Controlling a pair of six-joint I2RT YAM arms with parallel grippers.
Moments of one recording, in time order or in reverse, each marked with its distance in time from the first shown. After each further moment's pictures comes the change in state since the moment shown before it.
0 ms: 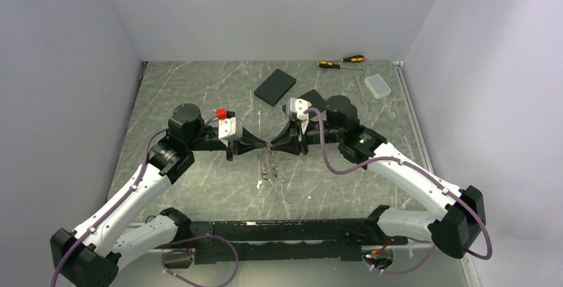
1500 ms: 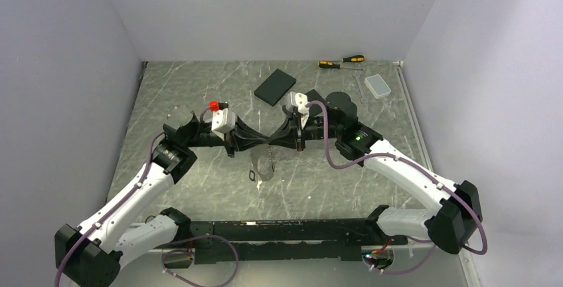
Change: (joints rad) left arm 0.012 0.017 -0.049 0.315 0.072 -0.268; right arm -0.002 0.043 0.017 0.138 -0.074 0.090
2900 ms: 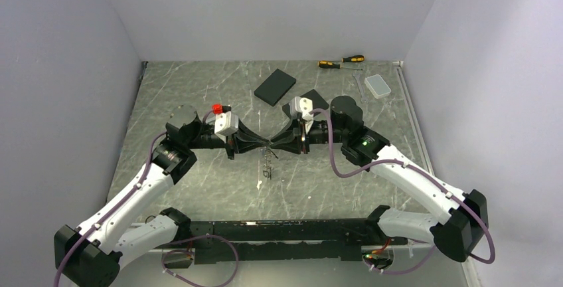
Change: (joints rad) left arm -0.002 -0.003 -0.002 -0.091 -0.012 0.072; right arm 0.001 -0.076 -0.024 -0.070 0.060 -0.068
